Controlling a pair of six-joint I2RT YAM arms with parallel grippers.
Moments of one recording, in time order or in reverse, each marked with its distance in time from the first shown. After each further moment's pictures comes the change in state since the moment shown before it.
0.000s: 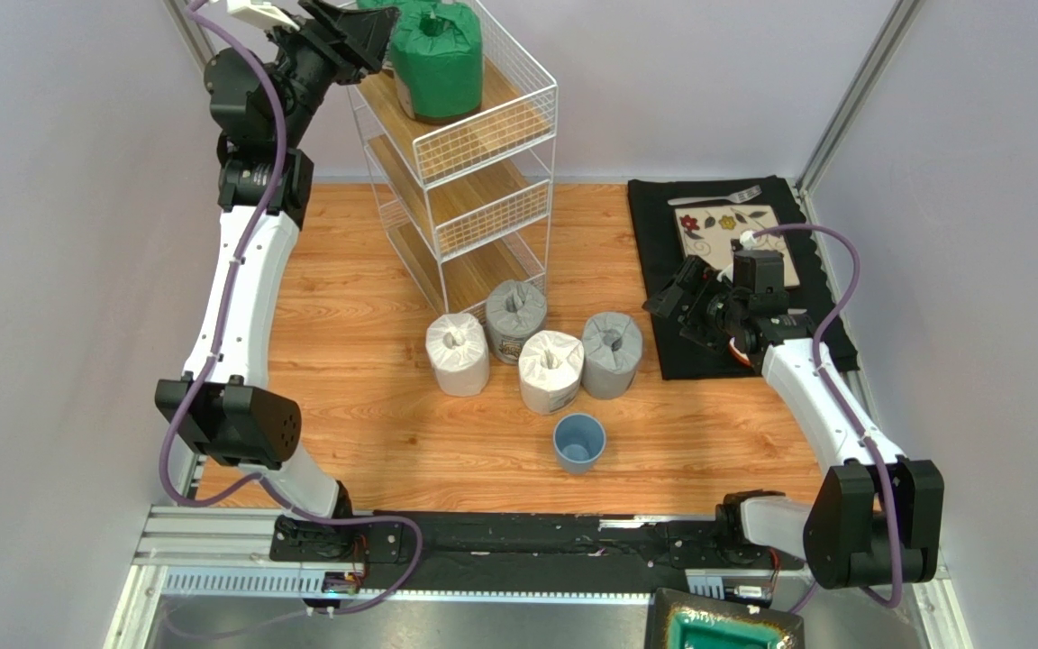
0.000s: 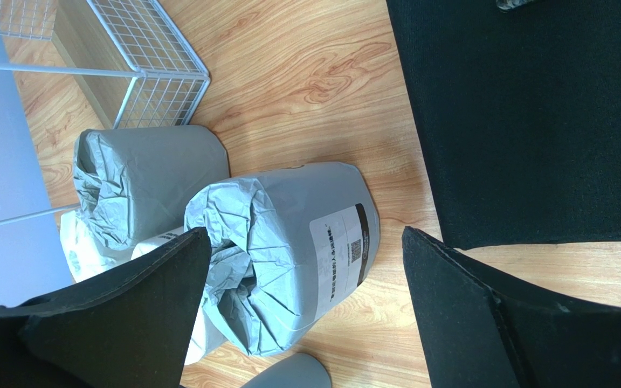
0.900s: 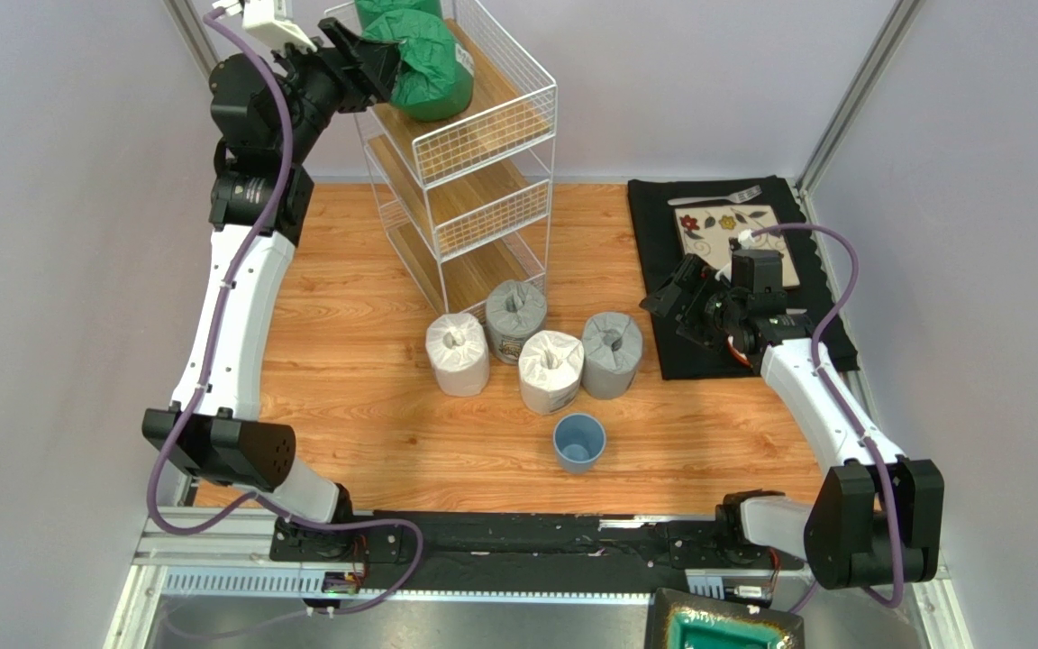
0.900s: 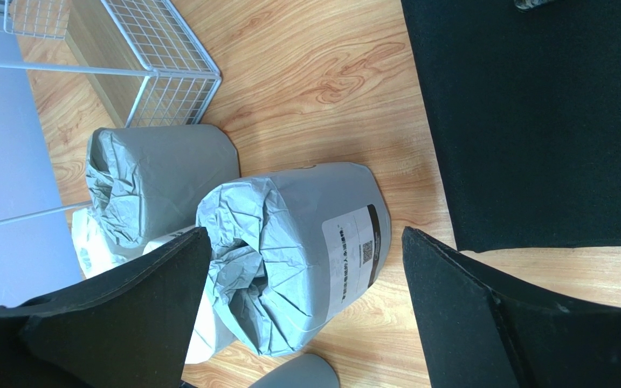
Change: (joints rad) left arm -0.046 -0.099 -0.034 -0.242 -0.077 0.164; right arm 0.009 0.000 0.000 0.015 -0.008 0.018
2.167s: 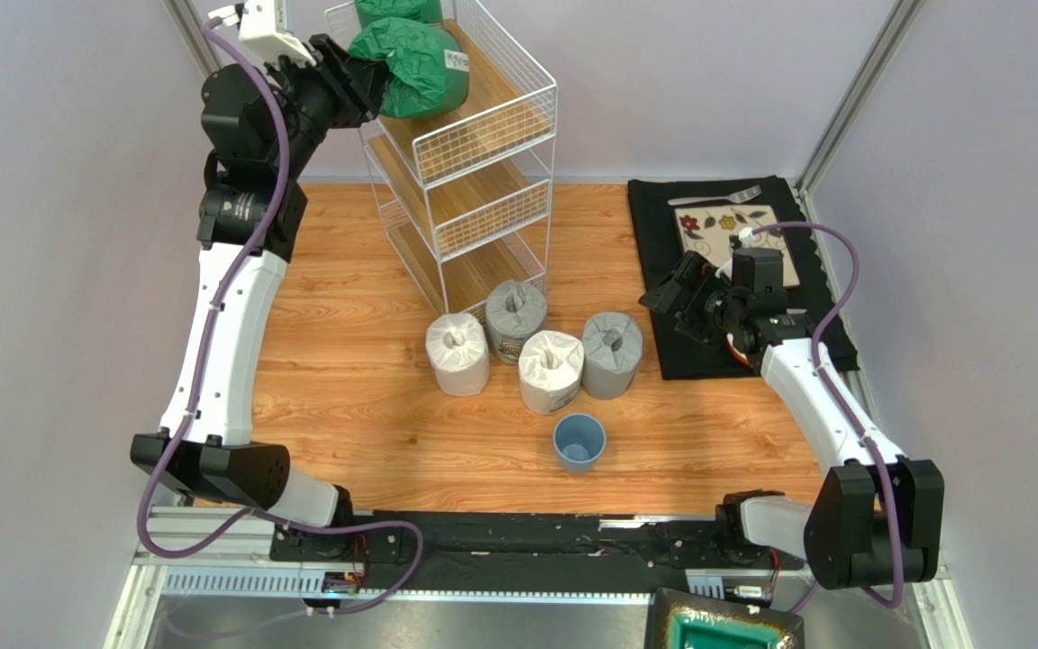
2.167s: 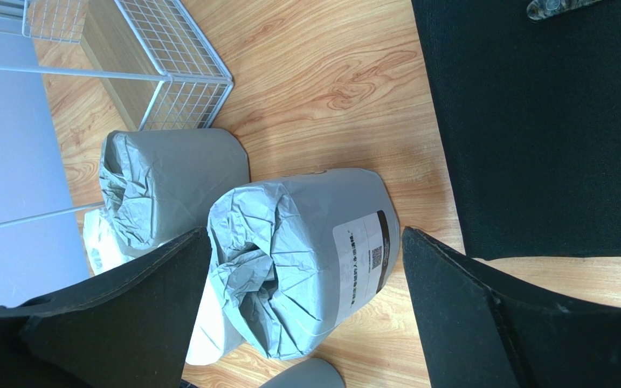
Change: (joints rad) left arm -0.022 -0.070 -0.019 -0.105 -0.056 0.085; right arm 0.000 0.000 0.002 0.020 -0.011 0.009
